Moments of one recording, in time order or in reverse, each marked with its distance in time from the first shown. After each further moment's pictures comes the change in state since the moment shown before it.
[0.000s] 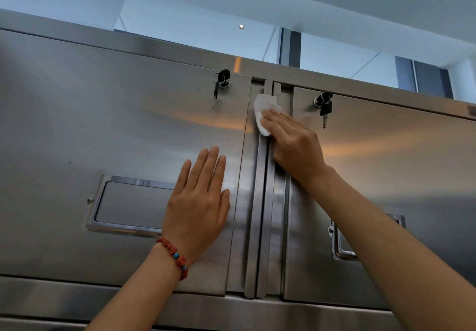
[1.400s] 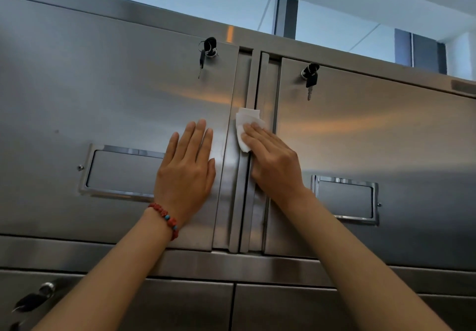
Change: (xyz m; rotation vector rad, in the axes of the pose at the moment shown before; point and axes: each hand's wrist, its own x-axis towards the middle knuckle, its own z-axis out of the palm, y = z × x) left_hand 0.000 0.006 -0.008 0.013 -0.043 -0.015; right_hand -0.052 -0.060 -0.023 0.101 -0.140 0.178
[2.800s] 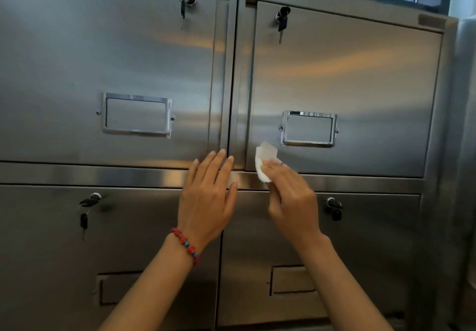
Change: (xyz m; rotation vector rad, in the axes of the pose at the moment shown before) left_hand -0.115 0.094 -0.095 -0.268 -0.254 -0.039; right_hand -0.133 -0.095 -0.132 0.082 -0.133 0.372
